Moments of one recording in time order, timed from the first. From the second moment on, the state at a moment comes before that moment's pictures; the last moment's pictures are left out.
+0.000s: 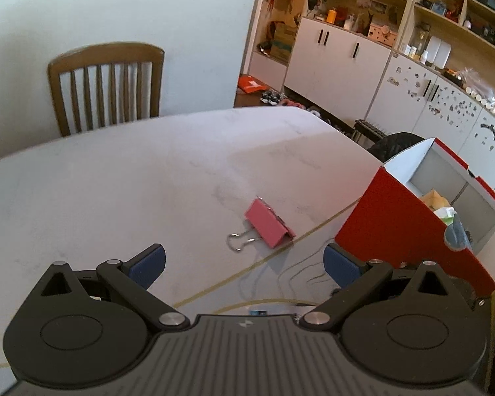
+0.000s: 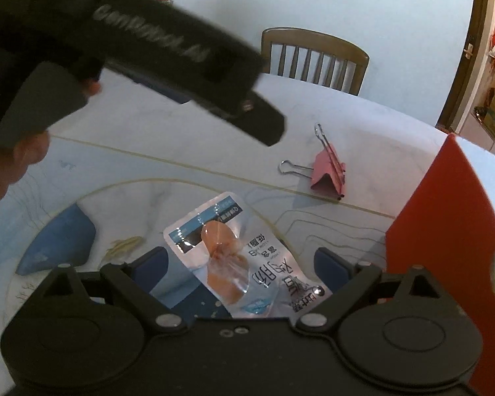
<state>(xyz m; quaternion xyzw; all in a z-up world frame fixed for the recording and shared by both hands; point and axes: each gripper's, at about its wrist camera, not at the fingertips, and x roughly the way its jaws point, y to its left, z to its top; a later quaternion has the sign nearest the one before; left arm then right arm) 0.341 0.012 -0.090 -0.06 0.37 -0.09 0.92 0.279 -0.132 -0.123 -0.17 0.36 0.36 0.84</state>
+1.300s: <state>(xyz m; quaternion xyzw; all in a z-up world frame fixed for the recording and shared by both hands) 0.423 -0.047 -0.140 -0.01 0.39 -0.11 0.91 0.270 -0.151 -0.121 -0.14 0.35 0.37 0.85</state>
